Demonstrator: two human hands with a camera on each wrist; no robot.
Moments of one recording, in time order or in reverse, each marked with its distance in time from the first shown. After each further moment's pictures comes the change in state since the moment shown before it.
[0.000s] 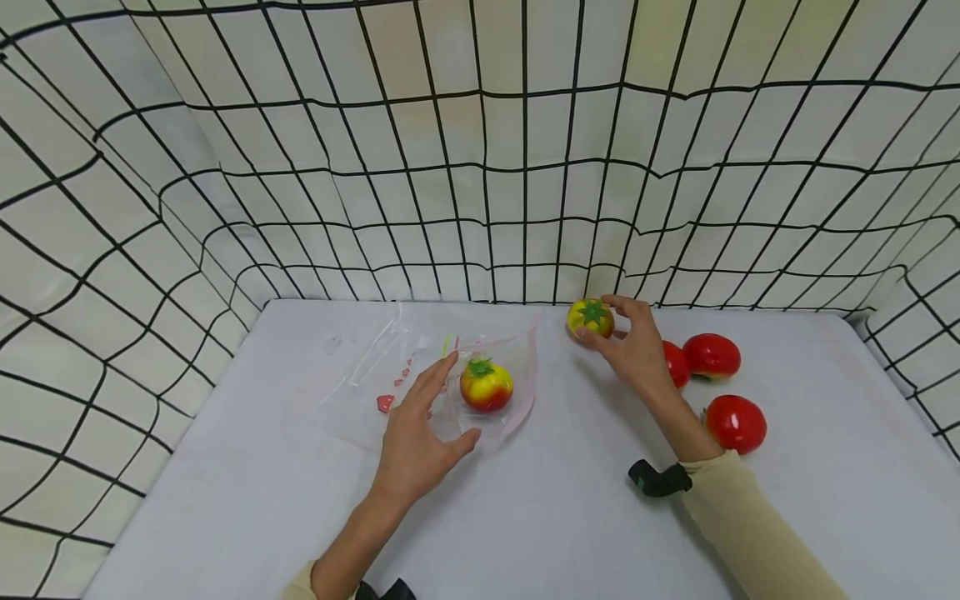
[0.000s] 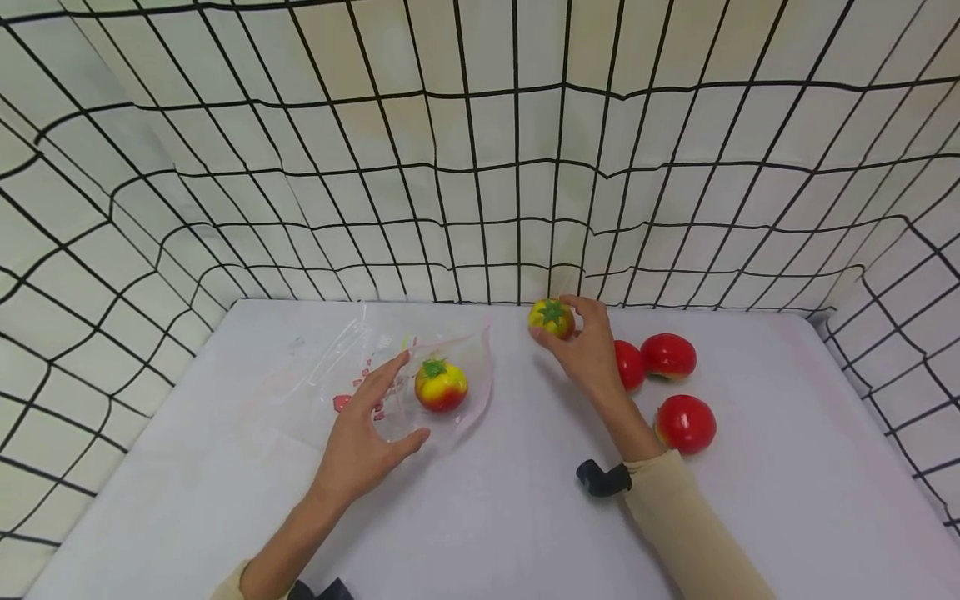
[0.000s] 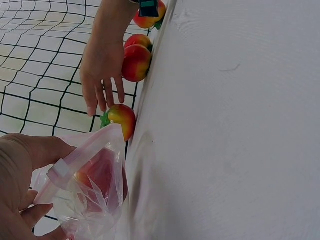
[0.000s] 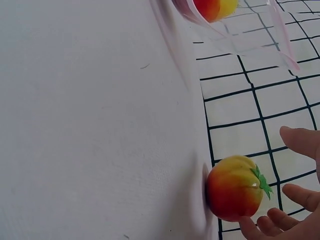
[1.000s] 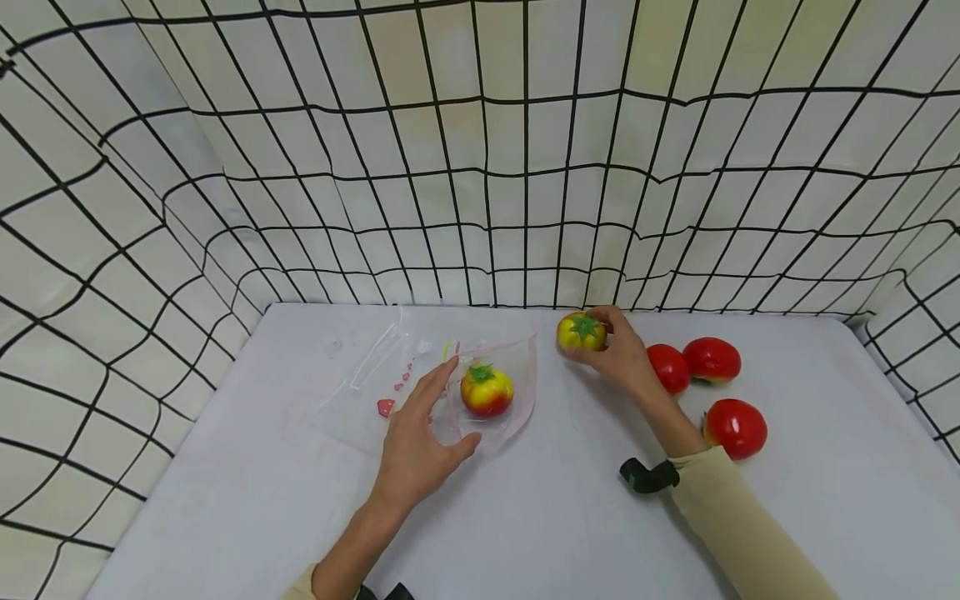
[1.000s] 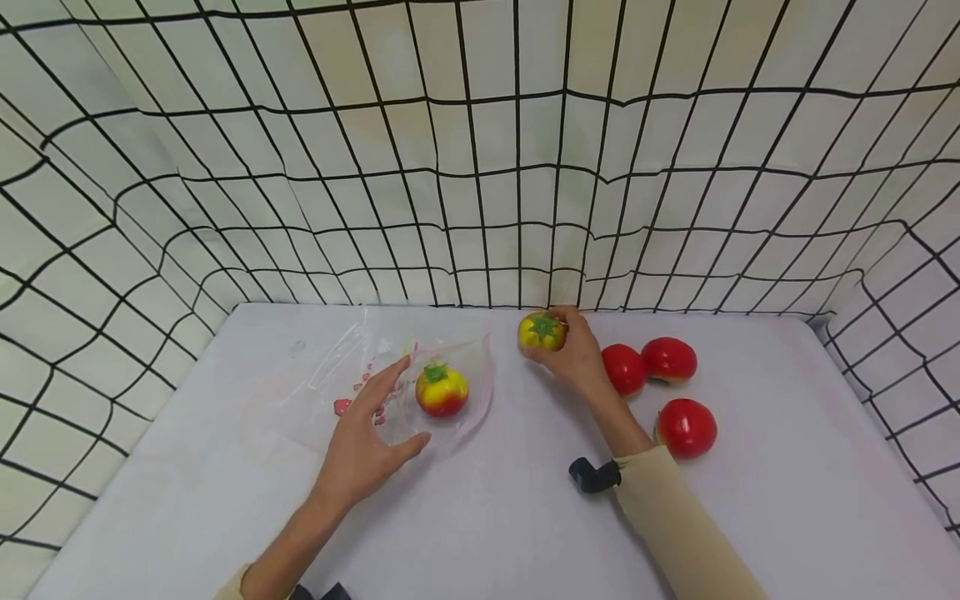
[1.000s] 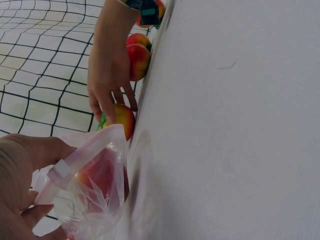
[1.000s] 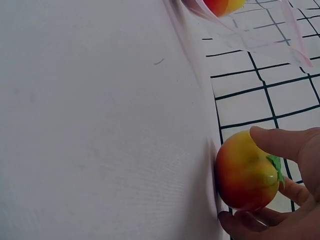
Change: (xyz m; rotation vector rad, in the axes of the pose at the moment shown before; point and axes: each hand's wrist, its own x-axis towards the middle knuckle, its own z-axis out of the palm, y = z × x) left_hand 0.000 -0.003 0.001 0.032 0.002 -0.017; right_hand 0.010 0.008 0.013 -0.050 -0.166 0.053
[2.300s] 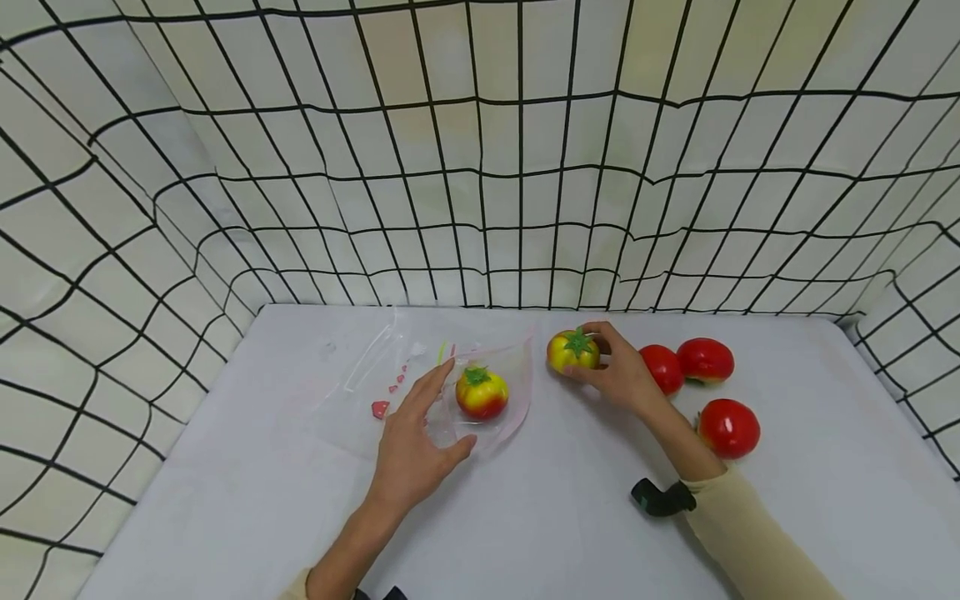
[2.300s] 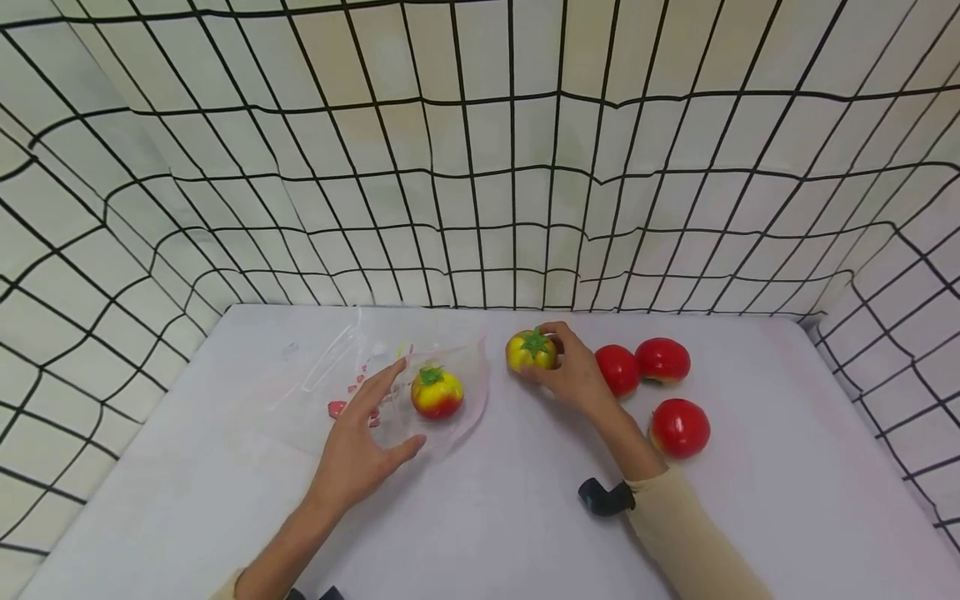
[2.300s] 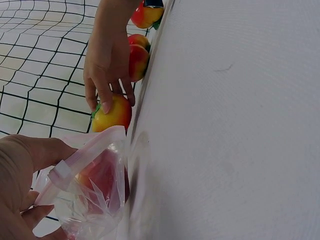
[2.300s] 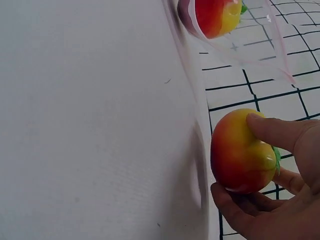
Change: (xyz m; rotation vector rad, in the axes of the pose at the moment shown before) left_hand -0.001 -0.001 0.001 -0.003 -0.006 0.006; right_hand -0.022 0.003 -0.005 -0.044 -0.095 -0.034
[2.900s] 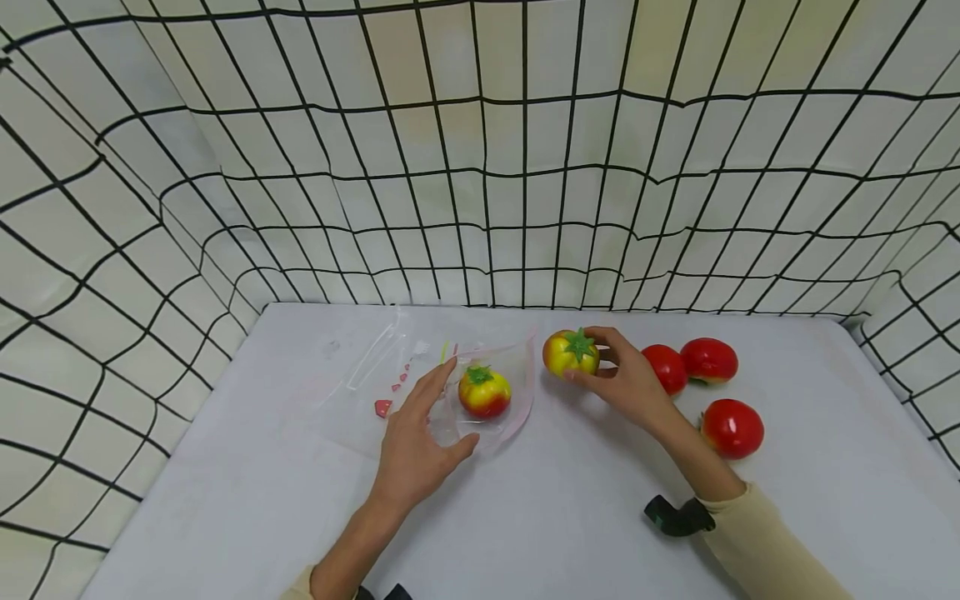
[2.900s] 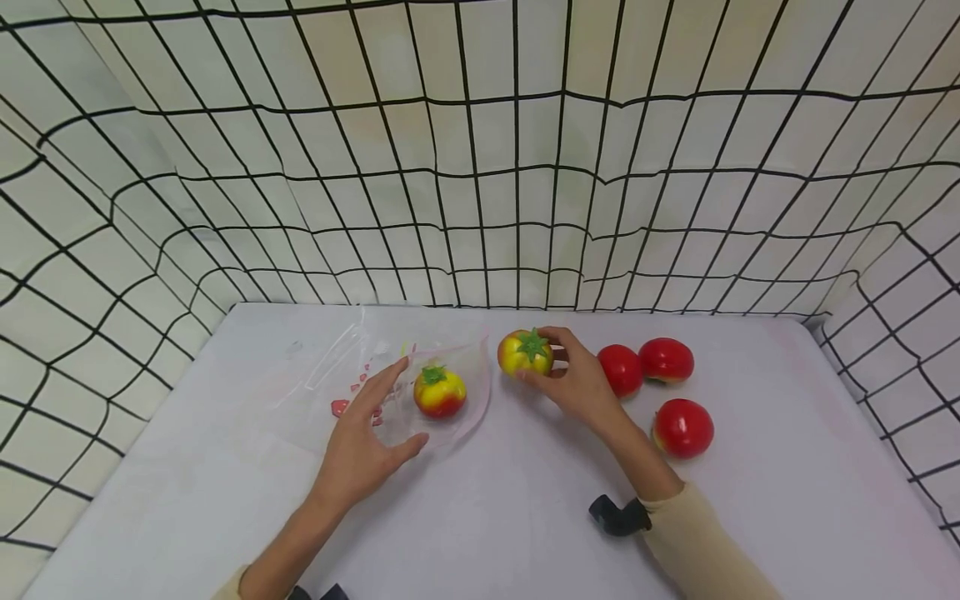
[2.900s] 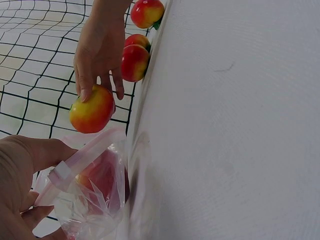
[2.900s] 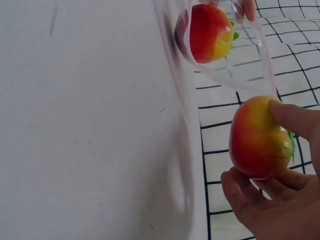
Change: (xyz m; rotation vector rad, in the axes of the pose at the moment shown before) left_hand 0.001 0.000 0.000 0.004 0.000 -0.011; right_hand -0.025 -0.012 -0.002 0.054 0.021 -0.088
